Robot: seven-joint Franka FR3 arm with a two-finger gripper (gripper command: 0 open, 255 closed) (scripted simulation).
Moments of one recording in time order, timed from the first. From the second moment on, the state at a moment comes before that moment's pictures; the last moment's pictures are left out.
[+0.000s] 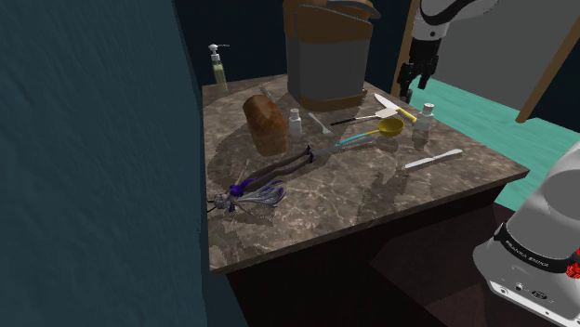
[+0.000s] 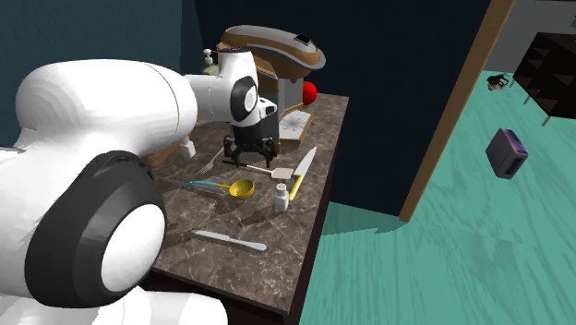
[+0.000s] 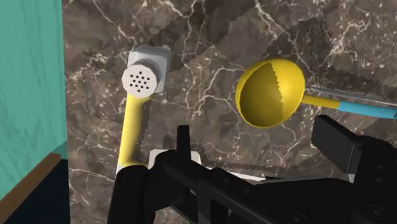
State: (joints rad) arm -0.16 -0.31 -0.20 -2.28 -0.11 1.99 -0.13
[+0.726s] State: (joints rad) arm -0.24 0.05 -0.34 -2.10 0.07 2.13 -0.20
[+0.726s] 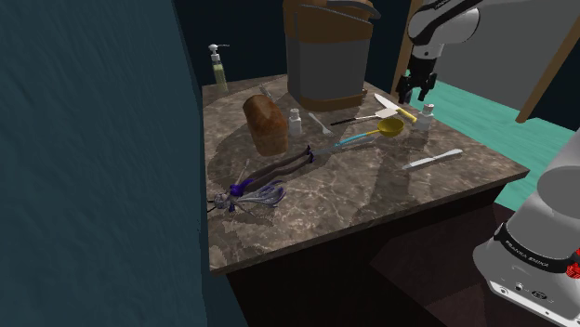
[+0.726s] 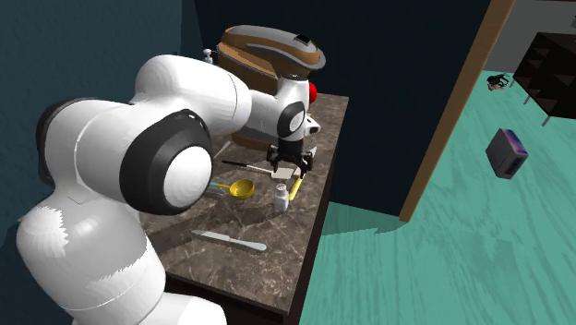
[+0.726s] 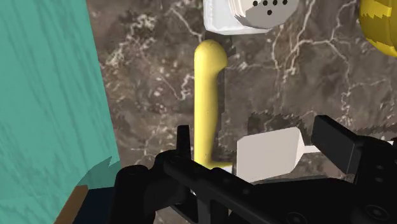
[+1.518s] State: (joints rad) arm -0.28 0.19 -0.35 -2.07 0.16 2.23 -0.25
